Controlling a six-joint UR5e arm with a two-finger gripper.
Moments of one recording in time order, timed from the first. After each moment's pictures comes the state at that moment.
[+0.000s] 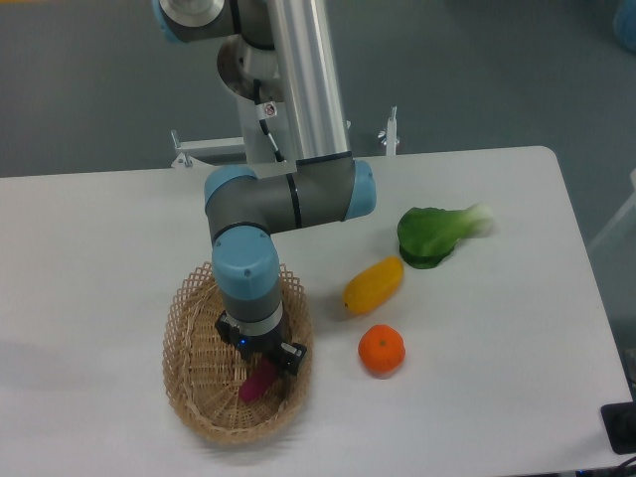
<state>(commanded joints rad) 2.19 -2.11 -1.66 -0.80 1.56 0.69</state>
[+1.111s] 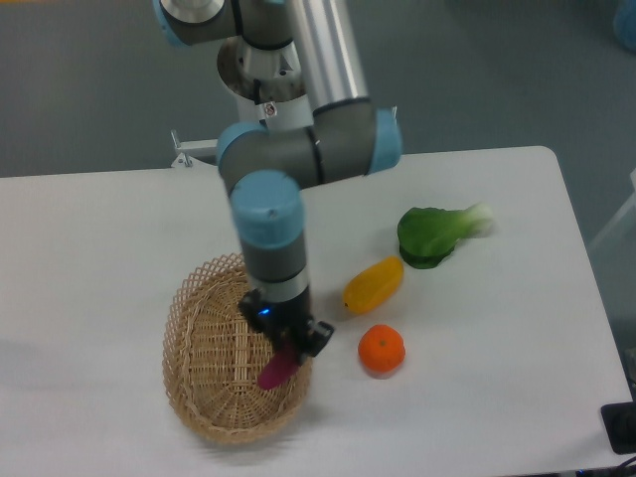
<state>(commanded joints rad) 2.40 -1.92 -1.58 -1.00 1.50 0.93</state>
